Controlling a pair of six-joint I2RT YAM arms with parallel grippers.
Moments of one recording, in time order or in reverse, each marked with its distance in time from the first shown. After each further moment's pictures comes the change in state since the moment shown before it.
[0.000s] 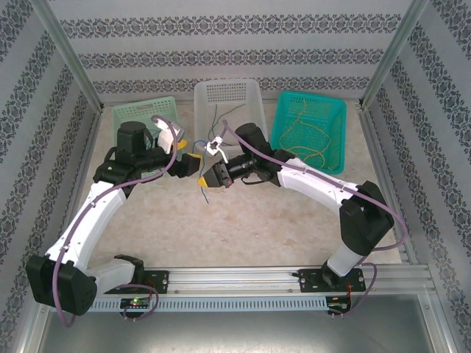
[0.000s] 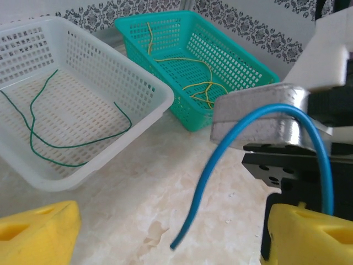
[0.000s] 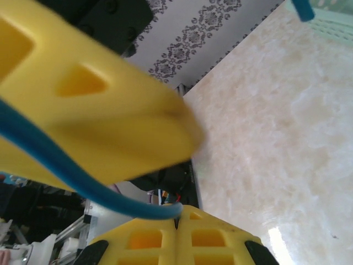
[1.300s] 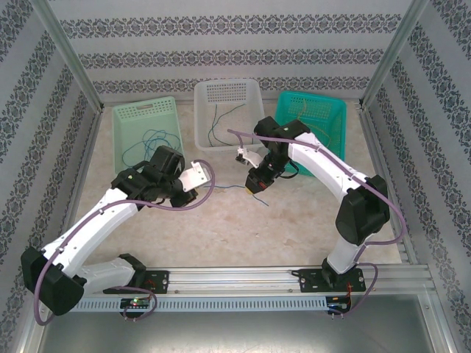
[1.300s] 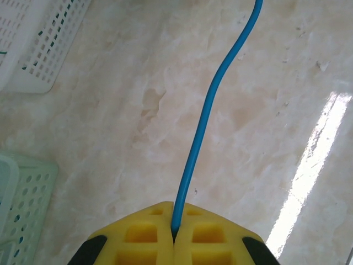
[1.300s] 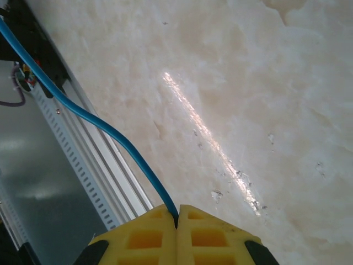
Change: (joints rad) left arm -0.324 -0.015 -0.005 -0.463 -0.481 0.396; right arm -0.177 0.078 0.310 -1.167 0.465 -0.655
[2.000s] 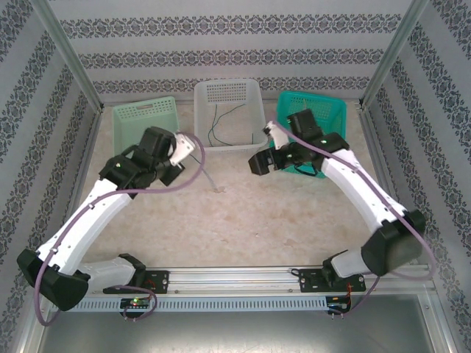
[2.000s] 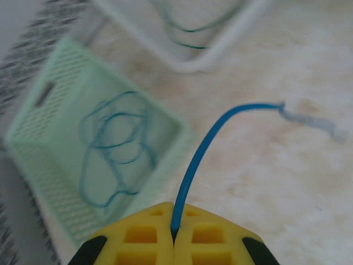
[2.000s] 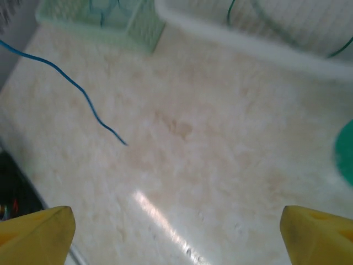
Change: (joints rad) left arm 0.091 0.047 0.242 -0.037 -0.428 -0.169; right arm -0.160 -0.340 -0.248 0.526 0.062 0.325
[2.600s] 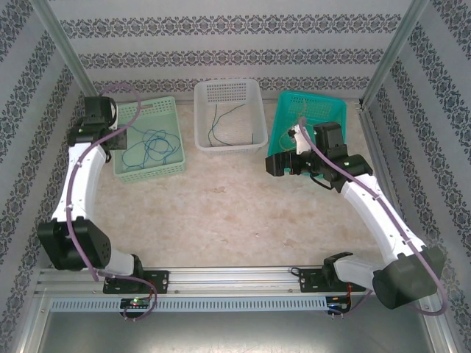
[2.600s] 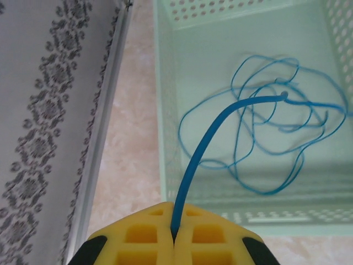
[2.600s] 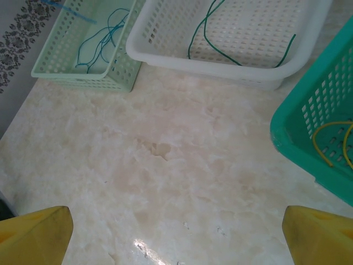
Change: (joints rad) left arm 0.596 0.283 0.180 0.048 0.073 -0.277; right arm -0.096 -0.209 -0.214 0.129 0.012 0.082
